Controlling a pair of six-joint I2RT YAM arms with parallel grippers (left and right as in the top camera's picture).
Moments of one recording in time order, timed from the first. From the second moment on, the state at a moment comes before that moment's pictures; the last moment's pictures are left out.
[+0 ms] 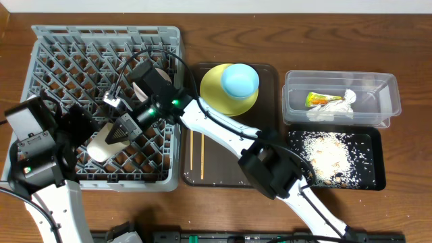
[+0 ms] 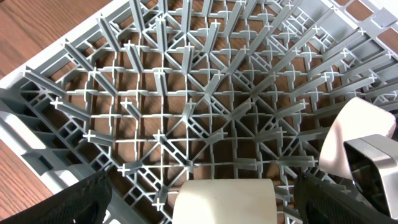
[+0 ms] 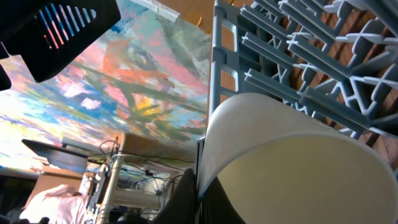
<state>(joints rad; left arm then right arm) 0.45 1.05 1.09 -0.91 -0.06 -0.31 0.91 2.50 2.15 -0.29 -1.15 0.53</state>
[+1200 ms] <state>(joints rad) 0.45 1.05 1.09 -0.91 -0.06 -0.31 0.82 2.49 2.15 -0.57 -1.09 0.49</state>
